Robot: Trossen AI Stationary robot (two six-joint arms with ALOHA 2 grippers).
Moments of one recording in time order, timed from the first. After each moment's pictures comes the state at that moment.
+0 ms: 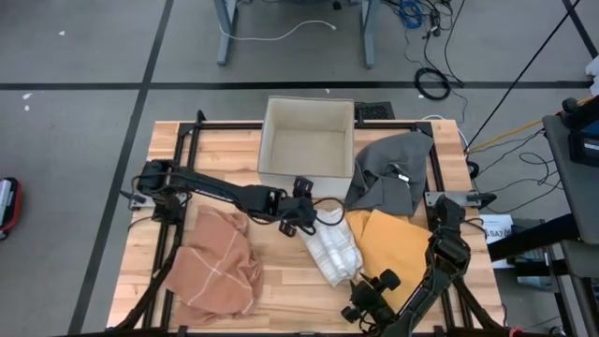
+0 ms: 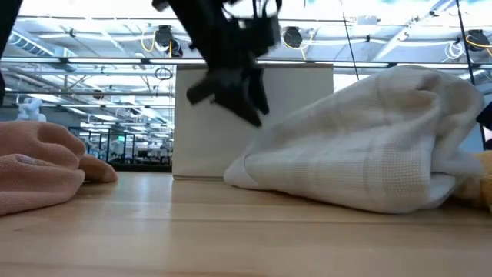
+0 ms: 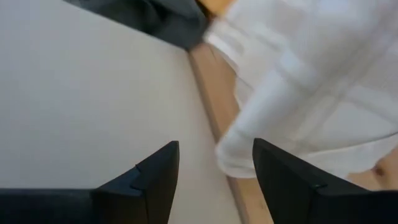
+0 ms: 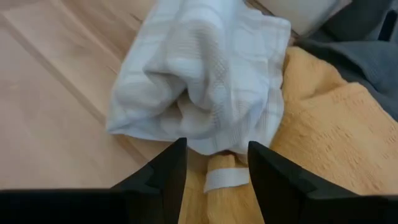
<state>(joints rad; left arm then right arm) -0.12 1.82 1.32 -0.43 -0.40 0.55 0.93 2.33 1.83 -1.57 0.75 1.93</state>
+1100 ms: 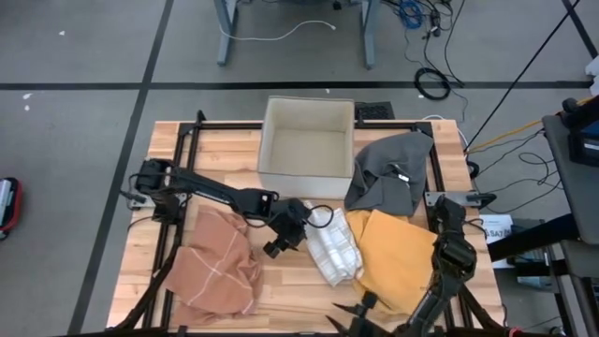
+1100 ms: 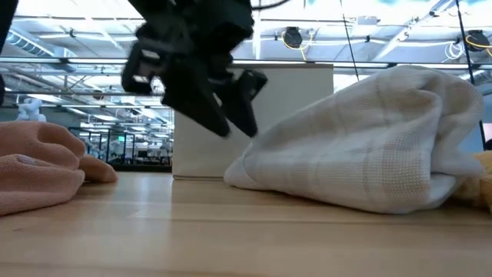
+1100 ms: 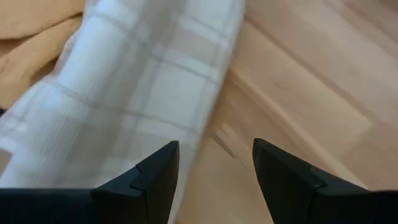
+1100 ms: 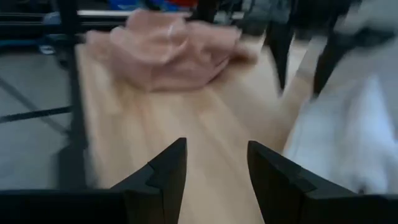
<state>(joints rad) -0.10 1.81 1.10 -0.20 0.32 0.55 0.99 2.33 1.84 -0.95 1.22 1.36</state>
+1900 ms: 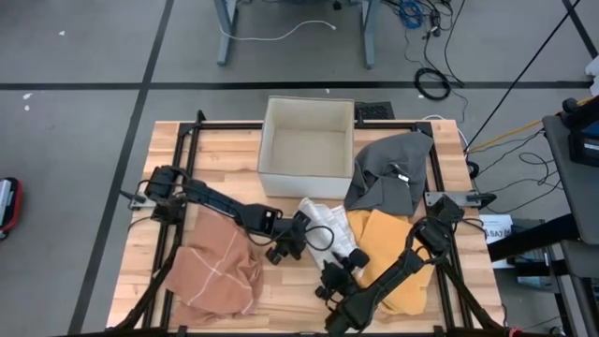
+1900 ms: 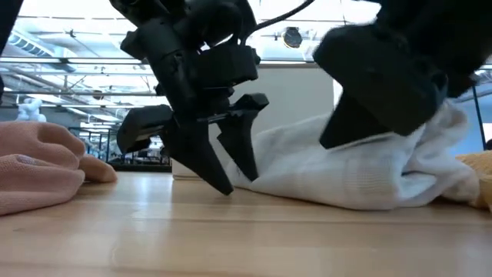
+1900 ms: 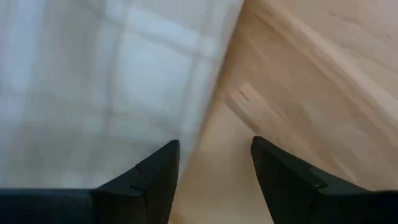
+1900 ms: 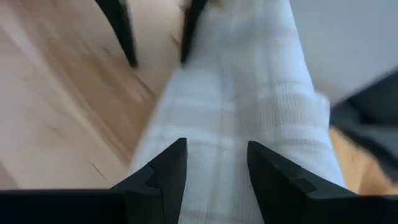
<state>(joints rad) -0.19 1.91 1.11 -0.20 0.01 0.56 0.71 2.35 1.79 -1.35 0.91 1.57</state>
